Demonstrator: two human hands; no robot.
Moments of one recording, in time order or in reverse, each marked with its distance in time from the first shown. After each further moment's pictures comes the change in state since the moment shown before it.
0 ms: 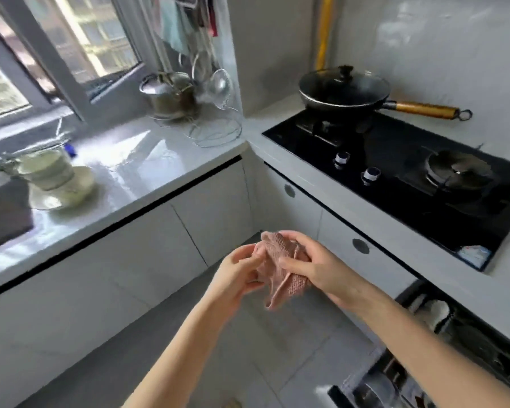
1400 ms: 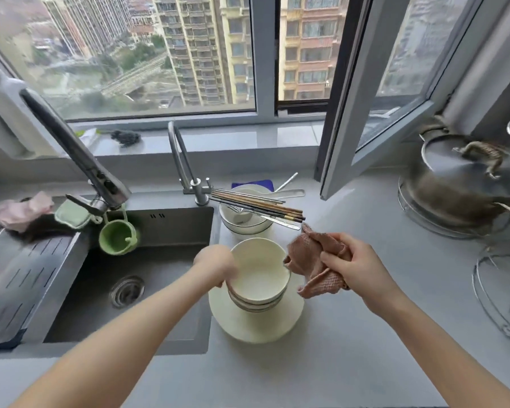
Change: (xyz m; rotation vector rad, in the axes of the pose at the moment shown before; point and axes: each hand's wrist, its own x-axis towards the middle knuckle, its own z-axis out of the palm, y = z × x) left_hand 0.237 0.223 -0.682 1.015 0.651 -0.676; right_hand 0.647 -0.198 0.374 -0.229 -0.254 -0.065
